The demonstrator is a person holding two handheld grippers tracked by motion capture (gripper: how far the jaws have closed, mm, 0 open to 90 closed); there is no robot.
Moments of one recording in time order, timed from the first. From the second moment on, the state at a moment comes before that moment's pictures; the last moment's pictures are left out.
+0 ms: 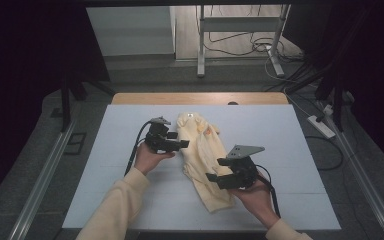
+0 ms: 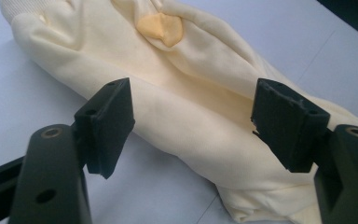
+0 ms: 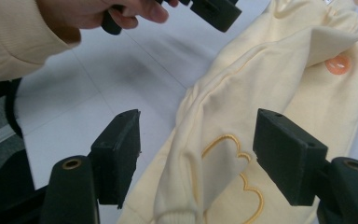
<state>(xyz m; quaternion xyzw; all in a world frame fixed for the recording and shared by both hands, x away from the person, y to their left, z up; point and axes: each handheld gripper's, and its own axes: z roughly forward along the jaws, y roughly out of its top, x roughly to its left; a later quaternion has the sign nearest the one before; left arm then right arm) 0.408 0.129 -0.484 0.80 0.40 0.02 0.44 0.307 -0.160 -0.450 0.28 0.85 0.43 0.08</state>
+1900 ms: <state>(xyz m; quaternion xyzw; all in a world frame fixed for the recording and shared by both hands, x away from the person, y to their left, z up) 0.405 0.124 -0.490 0.81 0.40 0.01 0.43 0.314 -0.225 -0.476 0.34 0.86 0.37 0.12</state>
